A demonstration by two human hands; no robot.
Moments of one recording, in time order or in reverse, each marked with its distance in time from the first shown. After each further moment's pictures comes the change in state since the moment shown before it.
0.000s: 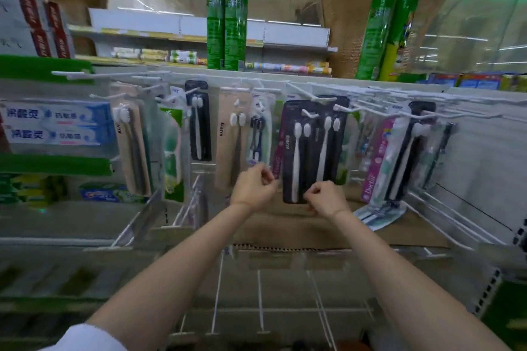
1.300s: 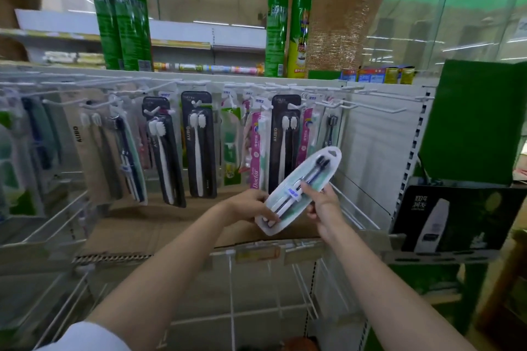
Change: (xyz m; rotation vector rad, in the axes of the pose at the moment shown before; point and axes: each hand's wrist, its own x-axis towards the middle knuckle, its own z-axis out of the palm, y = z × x) left_hand 0.006 0.132 0.205 -0.096 -0.749 -0.166; right_hand 0.002 0.198 -0.153 1.040 0.101 0.129
